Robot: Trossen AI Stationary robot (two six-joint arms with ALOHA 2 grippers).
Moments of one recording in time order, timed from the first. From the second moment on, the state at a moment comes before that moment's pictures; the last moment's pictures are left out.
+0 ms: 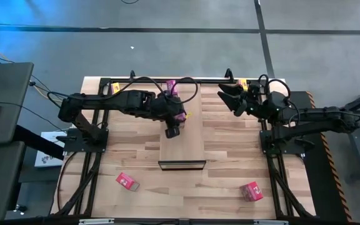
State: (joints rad) left arm -0.02 1.67 1.74 -0.96 -0.27 -0.15; right arm -0.09 0.88 0.65 0.56 0.28 0.56
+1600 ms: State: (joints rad) left arm 0.08 0.99 1.10 -0.49 -0.49 -0.45; right arm -0.37 1.62 1.33 -0.31 -0.16 0.64
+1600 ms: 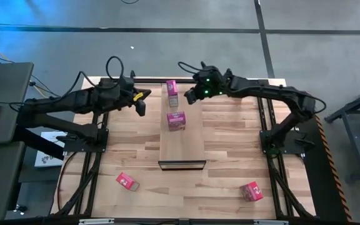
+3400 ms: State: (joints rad) left arm 0.08 0.99 1.07 -0.57 -0.46 -0.34; right arm -0.38 1.67 1.33 -0.10 -0.07 0.68
